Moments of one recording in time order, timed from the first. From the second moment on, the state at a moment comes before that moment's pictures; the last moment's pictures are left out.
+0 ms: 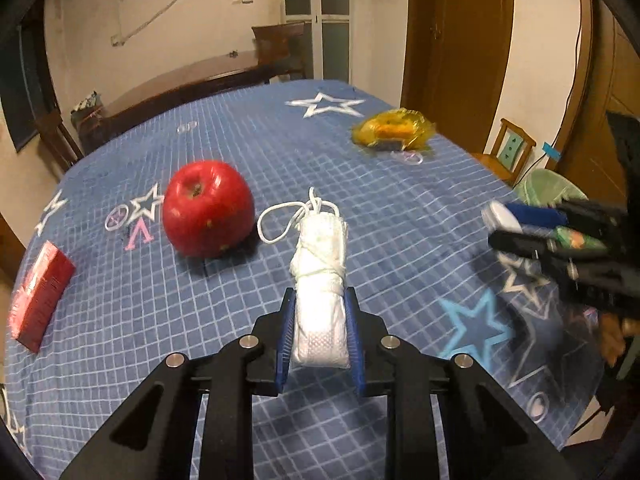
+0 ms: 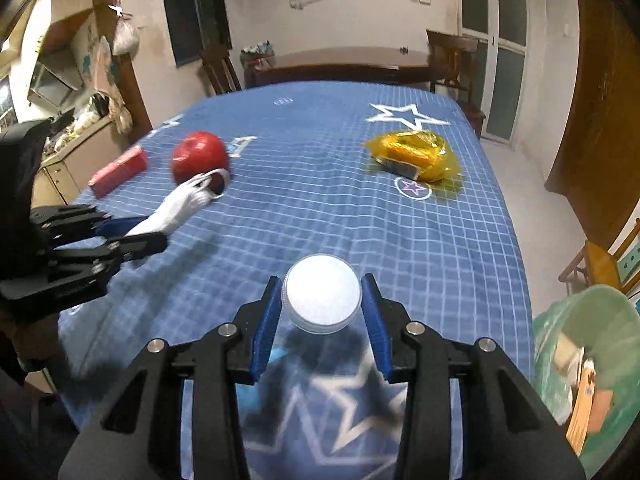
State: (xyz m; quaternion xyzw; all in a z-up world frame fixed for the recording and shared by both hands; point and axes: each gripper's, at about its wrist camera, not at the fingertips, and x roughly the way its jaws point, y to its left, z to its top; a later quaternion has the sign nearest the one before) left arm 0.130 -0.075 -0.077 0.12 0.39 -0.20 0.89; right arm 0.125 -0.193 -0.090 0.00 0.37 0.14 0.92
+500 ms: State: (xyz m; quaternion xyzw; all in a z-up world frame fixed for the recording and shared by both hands) left arm 0.106 -0.246 -0.009 0.18 0.28 -0.29 0.89; right arm 0.057 -0.307 -0.020 0.02 0.31 -0.03 0.95
